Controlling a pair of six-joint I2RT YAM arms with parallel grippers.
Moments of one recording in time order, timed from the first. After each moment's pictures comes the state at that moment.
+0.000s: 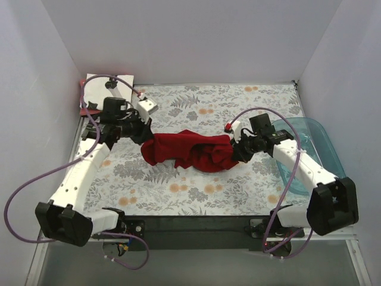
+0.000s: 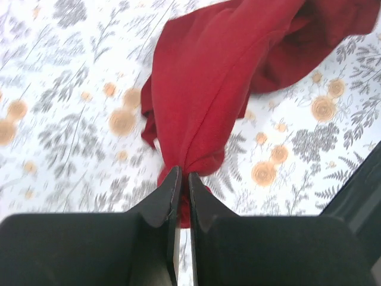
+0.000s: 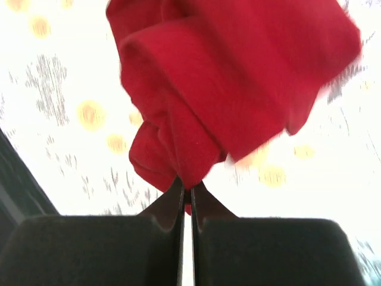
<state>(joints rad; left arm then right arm) -0.28 1.25 1.22 -0.75 0.50 0.36 0.36 1.32 0.94 -0.64 -0.54 -0.45</state>
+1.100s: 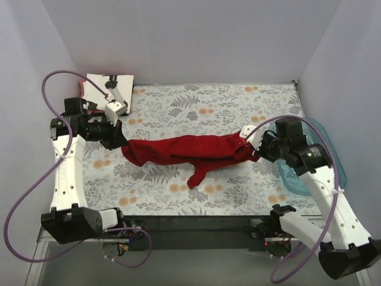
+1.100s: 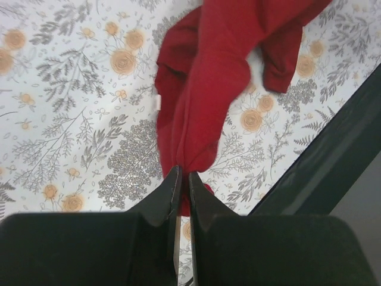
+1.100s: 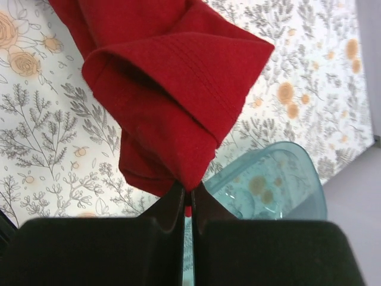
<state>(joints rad) 0.17 1.26 1.41 -1.27 0.76 0.72 0.33 0.94 1.07 -0.96 -0.25 -0.88</state>
